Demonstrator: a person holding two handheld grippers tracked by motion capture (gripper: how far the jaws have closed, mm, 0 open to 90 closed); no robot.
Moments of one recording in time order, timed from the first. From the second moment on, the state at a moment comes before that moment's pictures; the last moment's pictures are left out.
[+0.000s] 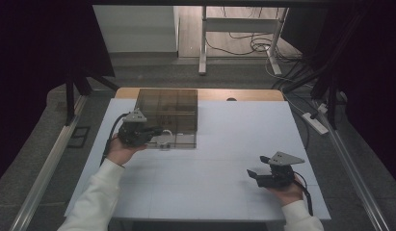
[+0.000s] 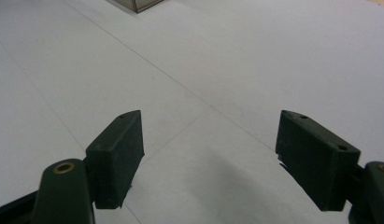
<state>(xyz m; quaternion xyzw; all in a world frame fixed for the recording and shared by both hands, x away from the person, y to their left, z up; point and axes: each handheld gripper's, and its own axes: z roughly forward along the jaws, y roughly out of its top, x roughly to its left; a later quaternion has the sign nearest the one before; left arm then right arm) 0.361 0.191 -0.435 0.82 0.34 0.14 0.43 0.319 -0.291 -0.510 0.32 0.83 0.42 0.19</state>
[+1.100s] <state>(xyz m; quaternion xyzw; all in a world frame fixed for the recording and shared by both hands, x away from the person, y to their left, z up) 0.364 0.217 -0.438 0.80 0.38 0.16 0.43 0.319 -0.291 -0.509 0.32 0.83 0.42 0.20</state>
